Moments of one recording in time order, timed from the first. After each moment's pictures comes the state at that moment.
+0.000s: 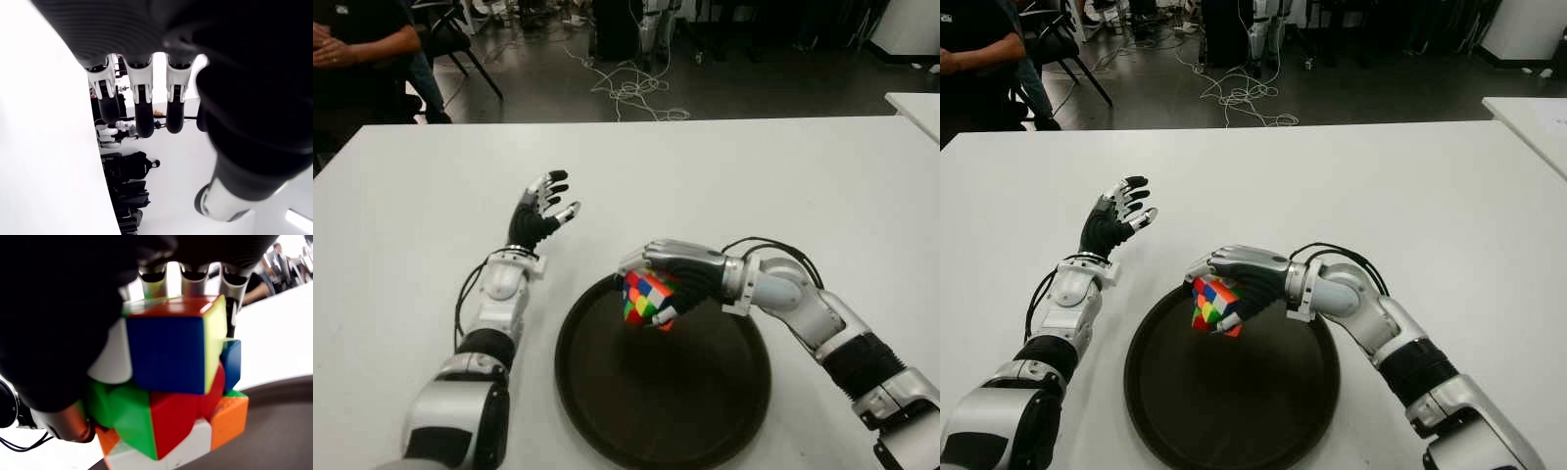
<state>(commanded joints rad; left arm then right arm) -0.62 0.07 0.10 1.11 0.01 -0.64 -0.10 -0.45 -0.37 0.49 0.27 -0.22 -0.59 0.54</state>
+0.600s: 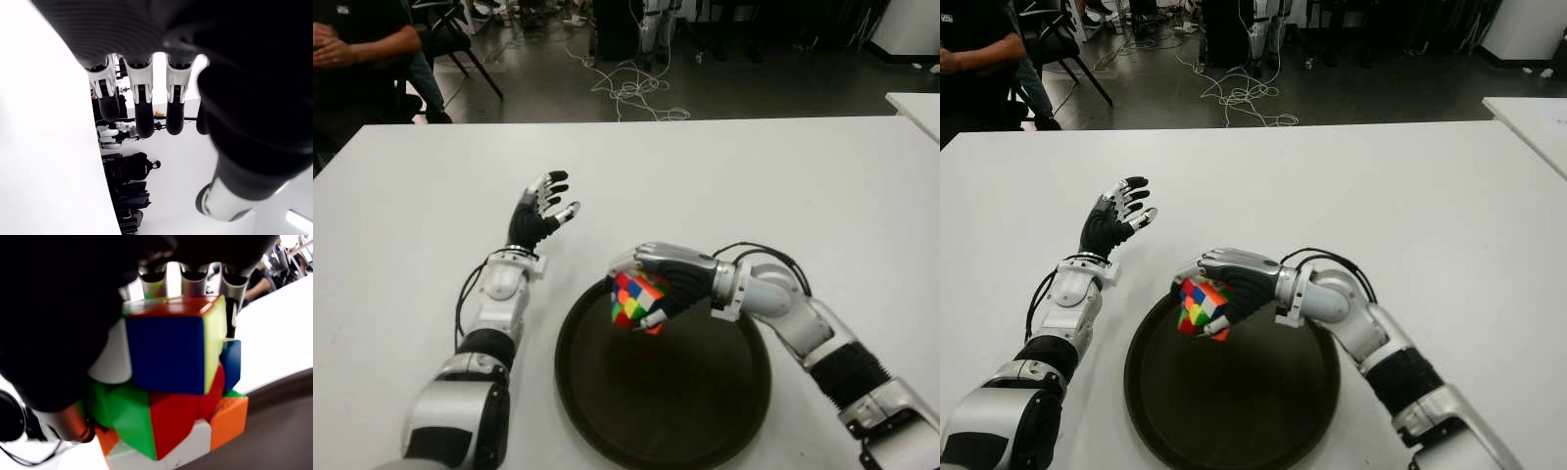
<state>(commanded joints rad) -0.61 0.07 0.10 1.11 0.00 -0.63 -0.10 -0.40 -0.29 0.46 0.30 -0.28 -0.64 0.44</state>
